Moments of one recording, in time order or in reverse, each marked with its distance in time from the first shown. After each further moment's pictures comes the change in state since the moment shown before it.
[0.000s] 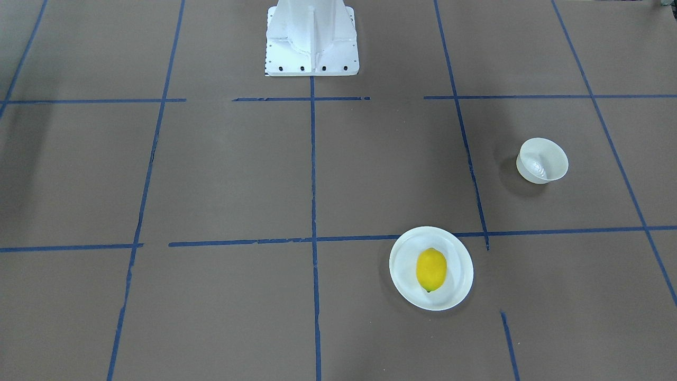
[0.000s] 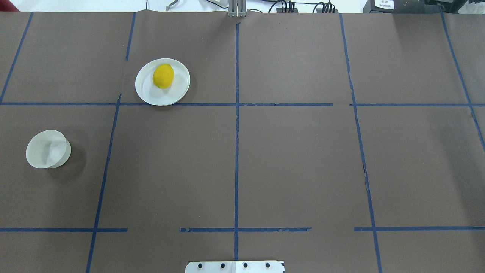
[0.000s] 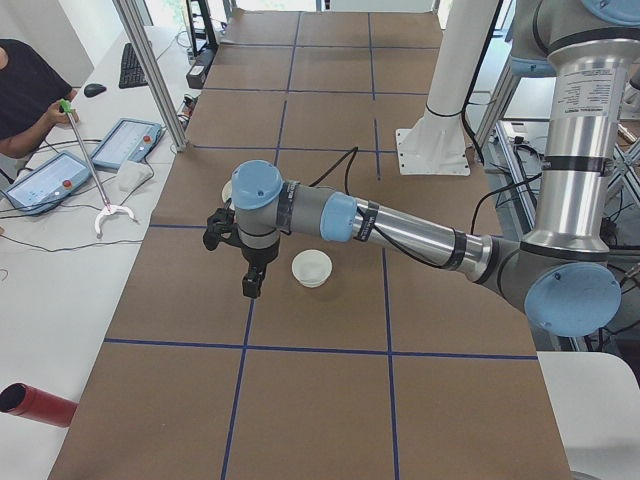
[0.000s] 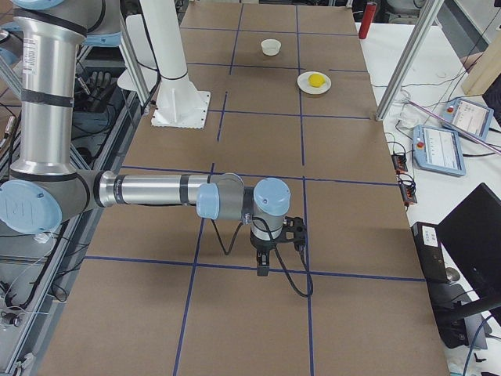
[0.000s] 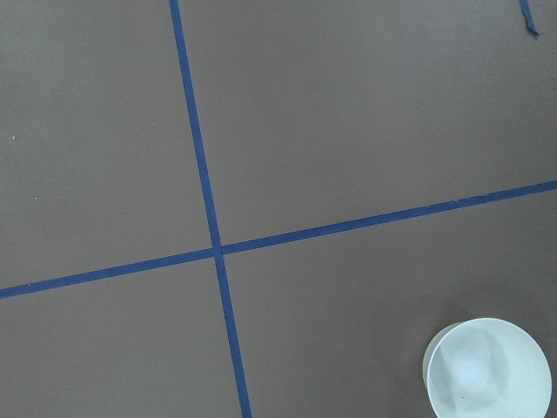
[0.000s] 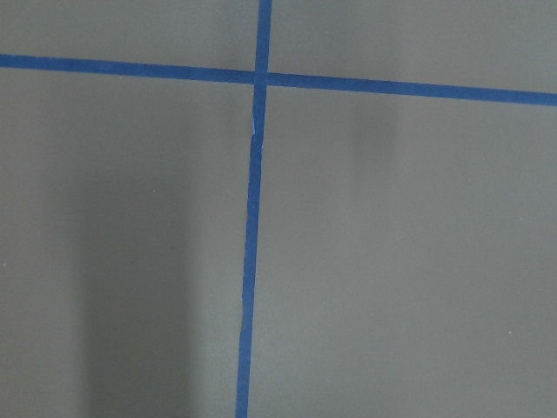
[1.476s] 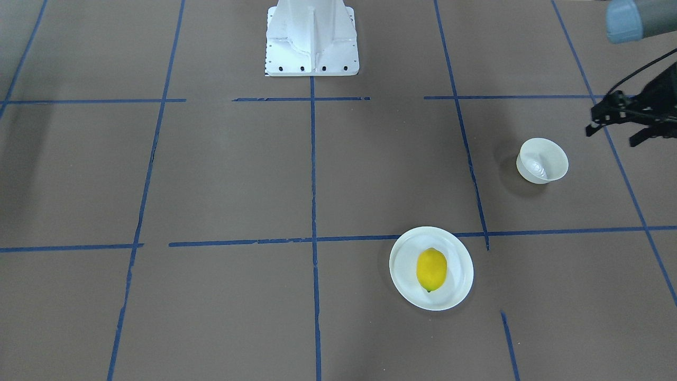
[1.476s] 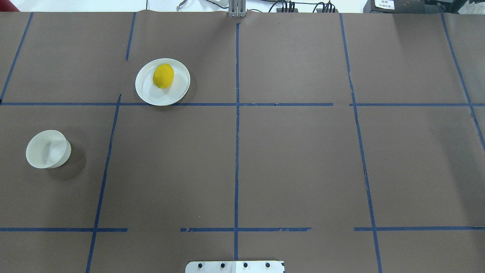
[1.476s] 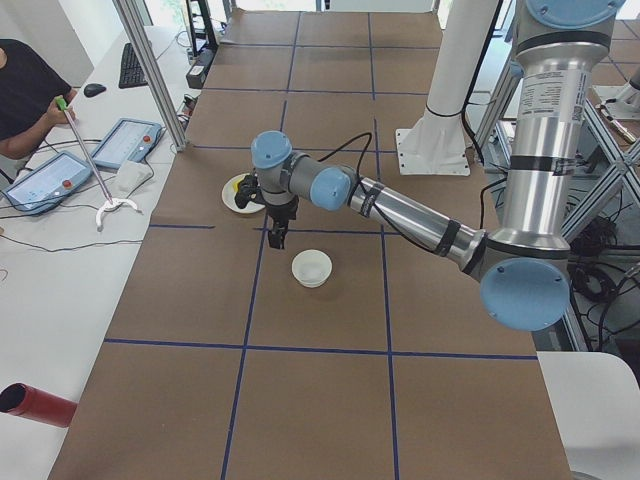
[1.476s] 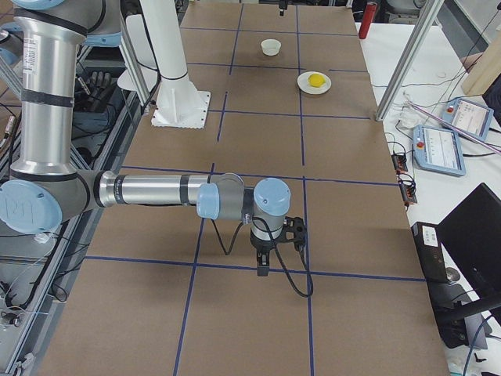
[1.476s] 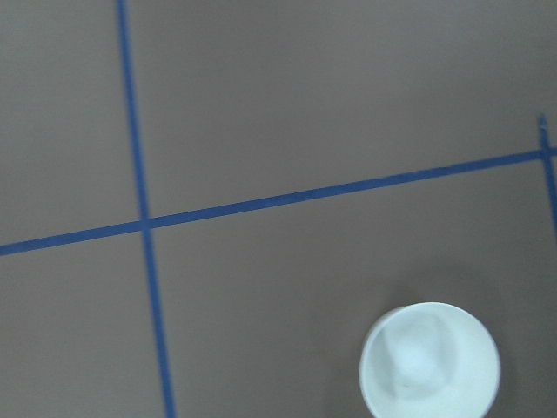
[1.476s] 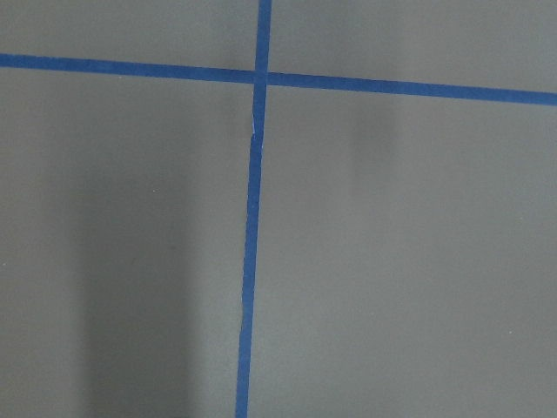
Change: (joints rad) left arm 0.382 -0.069 -0.120 -0.068 0.016 -0.394; right arm 0.000 0.000 0.000 0.000 0.000 0.000
